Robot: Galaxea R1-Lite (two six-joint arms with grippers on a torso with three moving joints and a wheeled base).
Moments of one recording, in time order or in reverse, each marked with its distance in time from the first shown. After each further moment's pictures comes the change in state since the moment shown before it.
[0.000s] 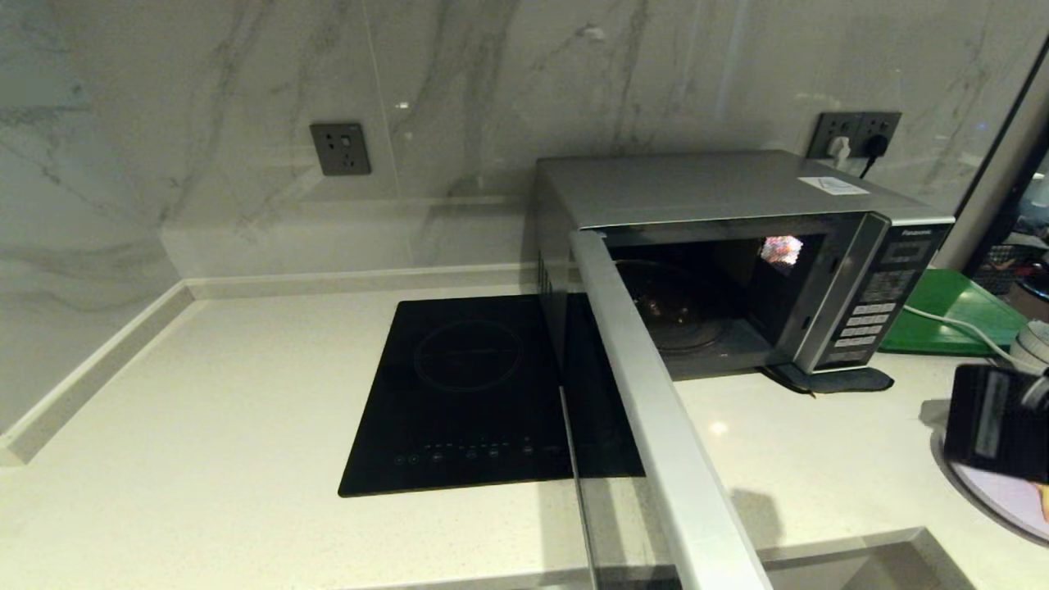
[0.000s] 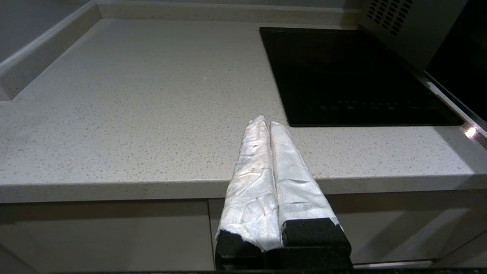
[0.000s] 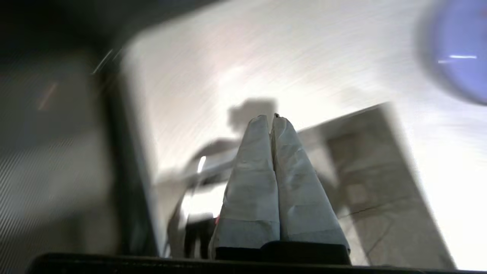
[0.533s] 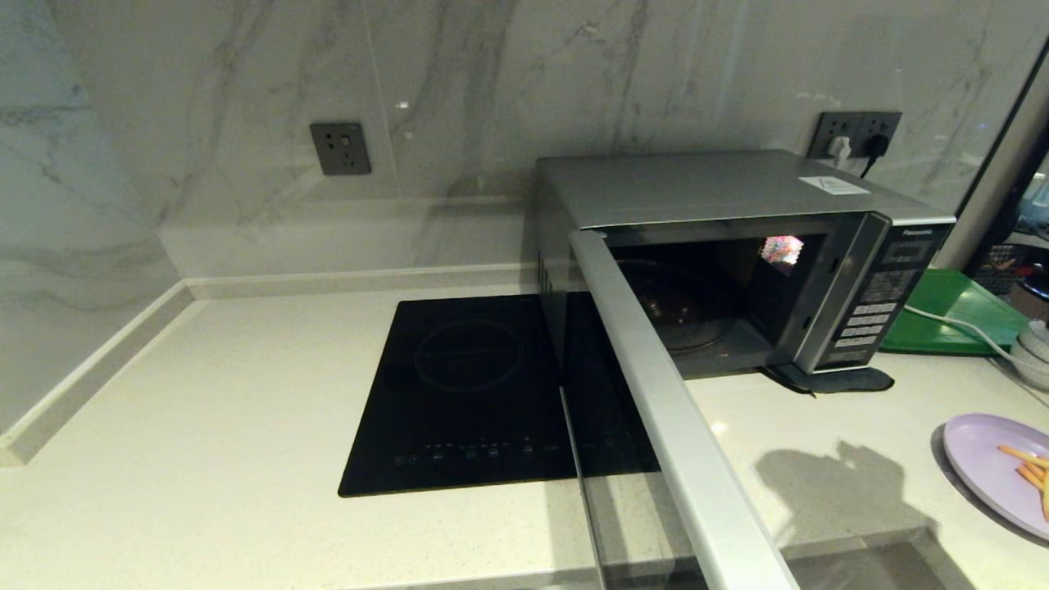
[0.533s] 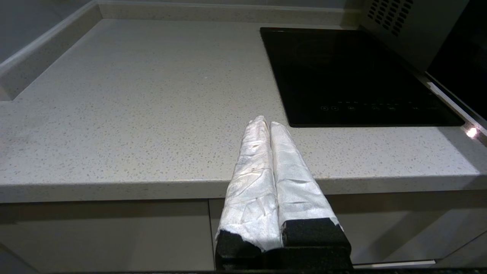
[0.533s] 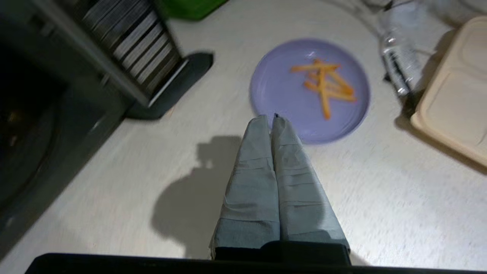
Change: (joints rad) left arm 0.000 0.000 0.000 0.000 0.000 0.000; right arm -0.711 0.045 -0.021 -0.214 -0.008 -0.208
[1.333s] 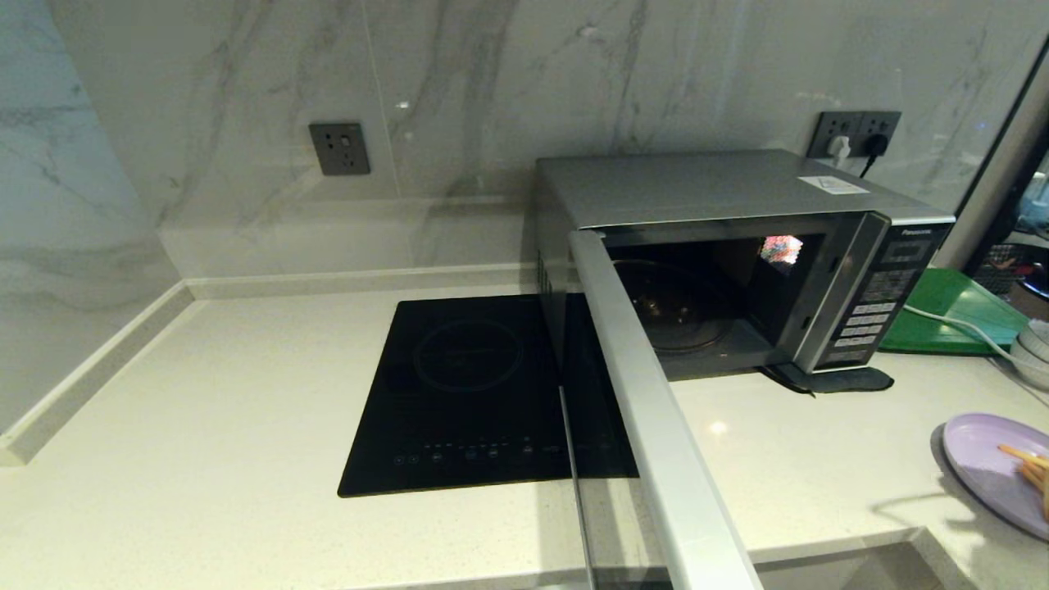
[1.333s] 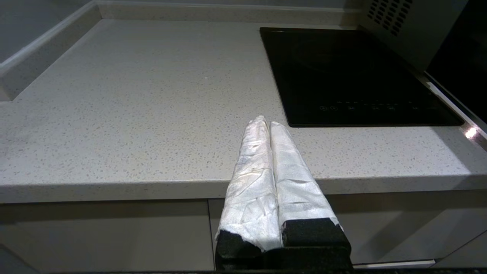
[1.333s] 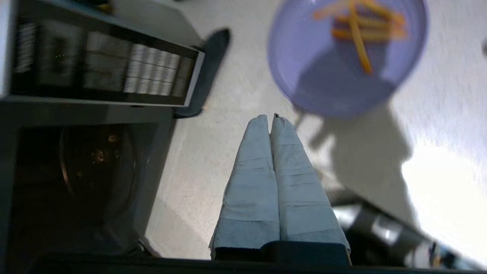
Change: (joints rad) left arm 0.000 0.000 0.000 0.000 0.000 0.000; right arm -0.785 0.076 -0.096 0.029 0.953 -0.059
